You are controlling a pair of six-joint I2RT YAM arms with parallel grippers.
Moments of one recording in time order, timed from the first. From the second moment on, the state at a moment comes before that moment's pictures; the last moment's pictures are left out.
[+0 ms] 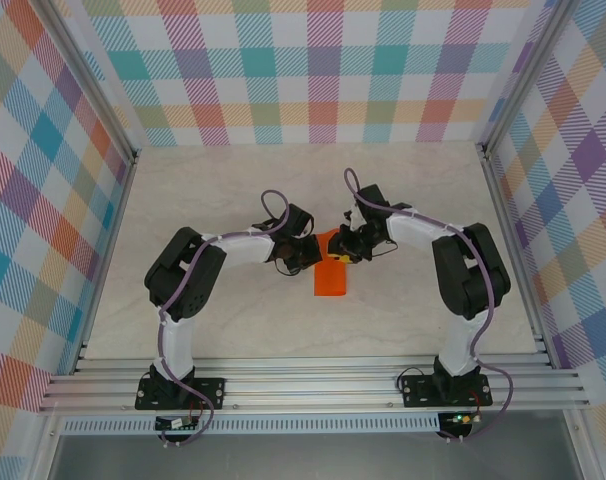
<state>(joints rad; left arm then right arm) -0.63 2.00 1.23 -0.24 0.27 -0.96 0.42 1.88 1.20 -0.53 -0.58 0.62</state>
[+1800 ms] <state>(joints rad) -0.63 2.02 1.26 -0.26 0.29 -0.94 0.38 1.74 0.90 -0.29 -0.75 0.66</state>
